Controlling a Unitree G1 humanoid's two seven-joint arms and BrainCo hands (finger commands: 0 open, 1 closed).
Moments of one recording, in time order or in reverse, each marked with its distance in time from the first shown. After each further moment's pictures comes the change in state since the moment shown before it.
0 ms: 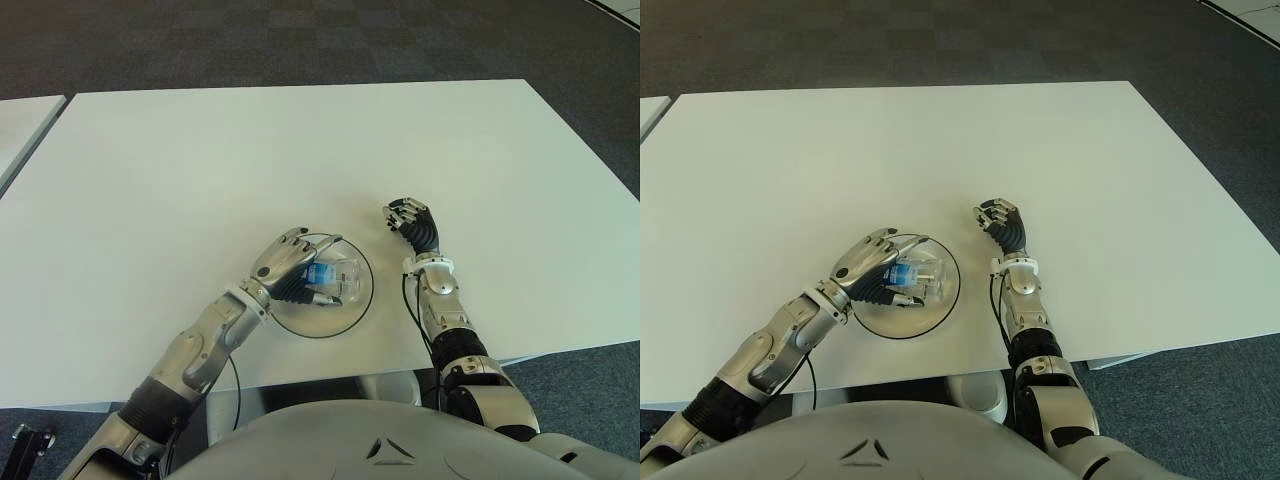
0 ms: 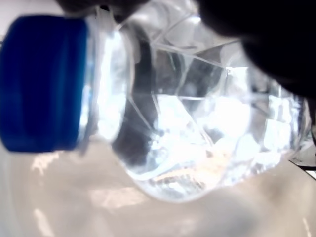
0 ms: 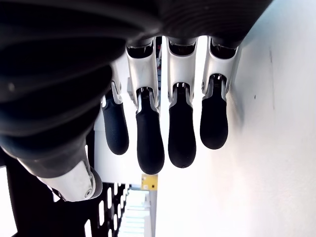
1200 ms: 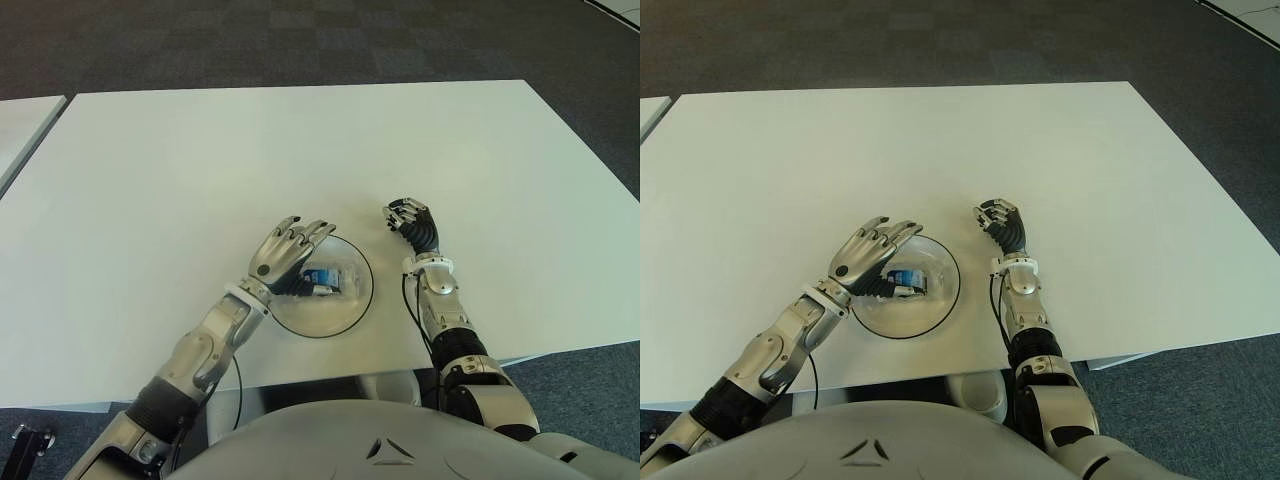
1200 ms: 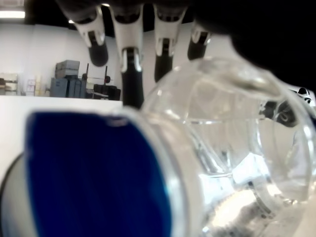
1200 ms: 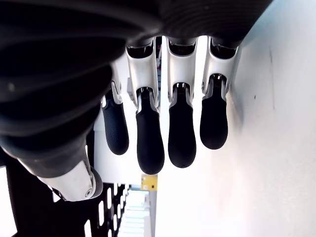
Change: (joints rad) left arm -0.007 -0.024 -0.022 0.020 0.210 0.108 0.143; right arm 0.000 0.000 0.000 0.008 0.000 -0.003 -0.001
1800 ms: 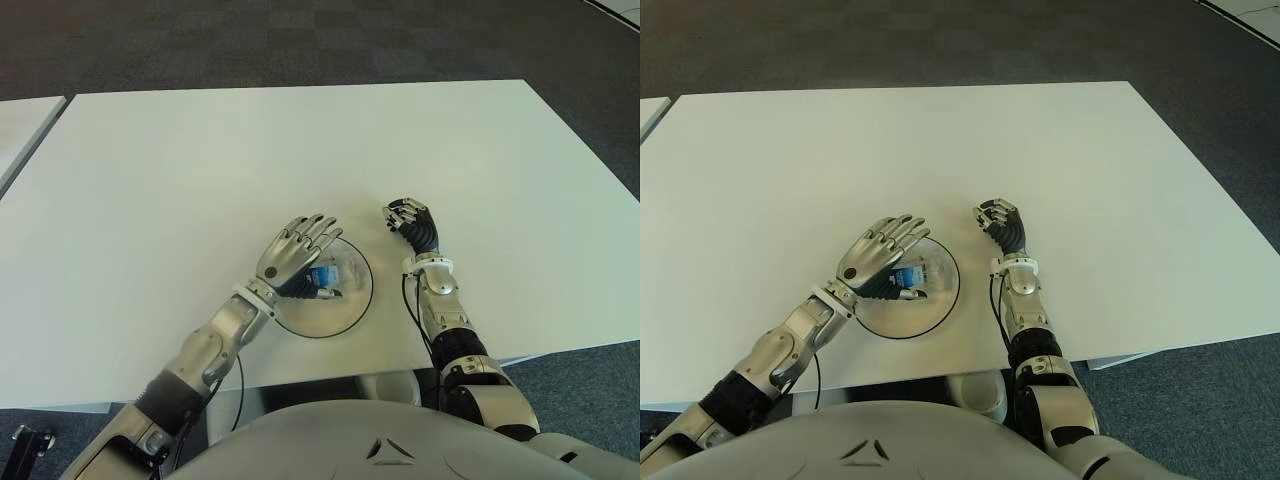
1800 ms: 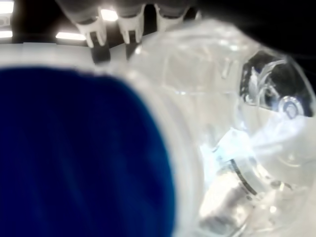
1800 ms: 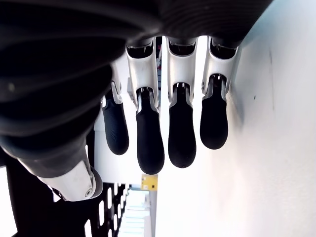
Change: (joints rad) left arm -0.044 0.001 -0.064 0.083 0.063 0.011 0.092; right arm 0.000 -0.001 0.003 0.000 -0.001 0.000 0.001
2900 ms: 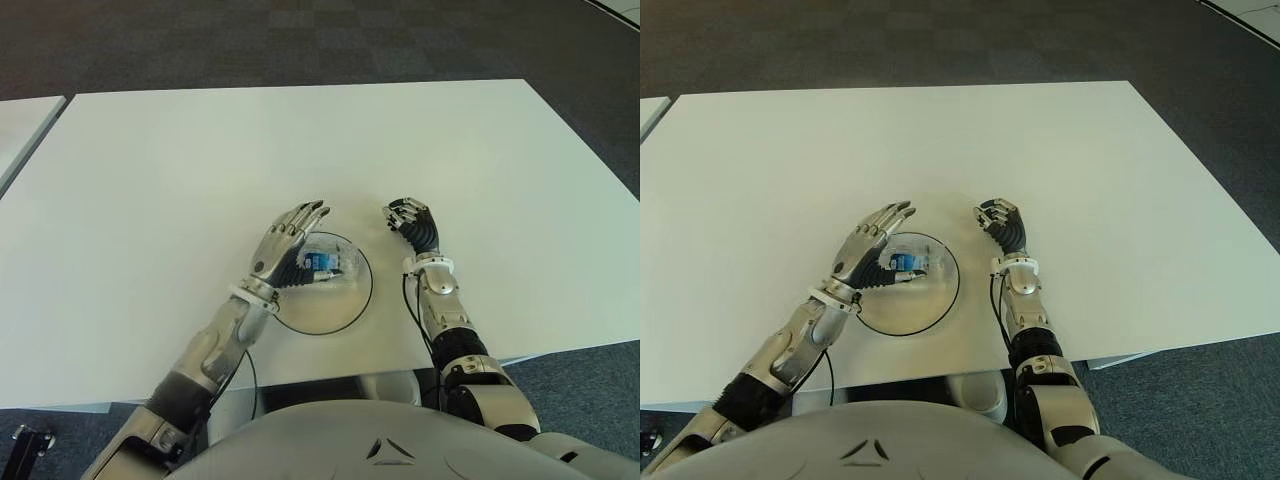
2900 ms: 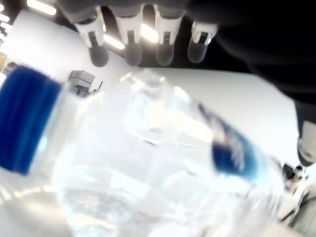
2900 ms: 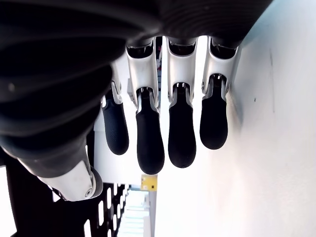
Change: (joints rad) left arm 0.035 -0.114 0.135 0.076 -0.482 -0.194 0.077; right arm -0.006 -0.002 -0.001 0.001 0.001 0.000 0.001
